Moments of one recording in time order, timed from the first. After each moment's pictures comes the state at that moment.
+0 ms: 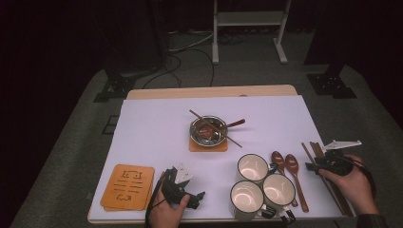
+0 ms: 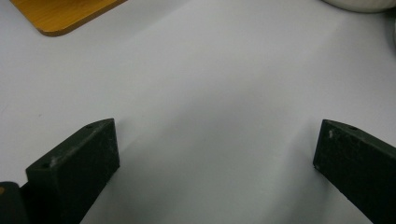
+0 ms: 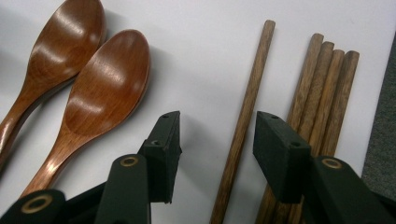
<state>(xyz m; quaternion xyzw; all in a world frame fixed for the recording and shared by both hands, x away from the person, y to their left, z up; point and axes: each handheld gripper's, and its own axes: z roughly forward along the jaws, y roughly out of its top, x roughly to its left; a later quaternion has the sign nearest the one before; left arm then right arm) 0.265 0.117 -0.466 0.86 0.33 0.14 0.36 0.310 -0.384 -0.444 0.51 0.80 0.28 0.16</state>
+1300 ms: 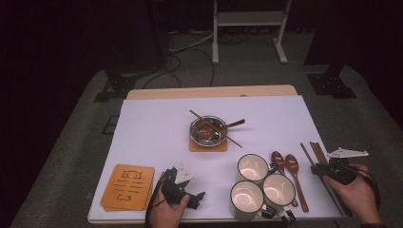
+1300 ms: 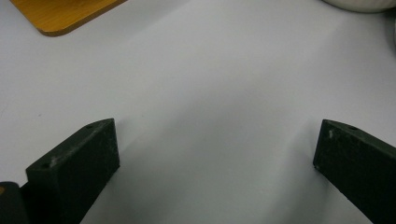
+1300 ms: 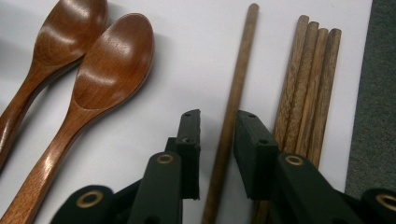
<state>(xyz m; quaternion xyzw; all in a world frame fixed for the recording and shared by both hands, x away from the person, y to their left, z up) 0.265 0.117 -0.466 0.86 0.33 0.14 0.36 0.284 -0.384 -0.448 0.53 0.78 0.29 0.19</state>
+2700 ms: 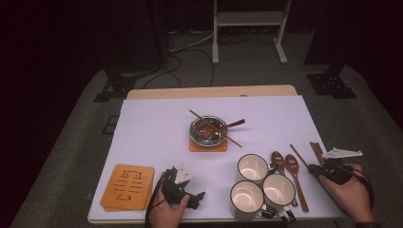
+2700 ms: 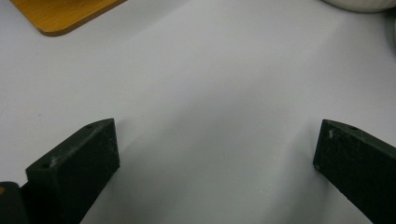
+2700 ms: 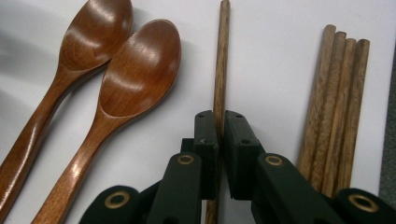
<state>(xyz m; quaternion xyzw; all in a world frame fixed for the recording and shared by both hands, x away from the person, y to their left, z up) 0.265 0.117 -0.466 0.86 0.33 0.14 0.36 0.285 -0.371 -0.447 0.52 0.78 0.29 0.18</state>
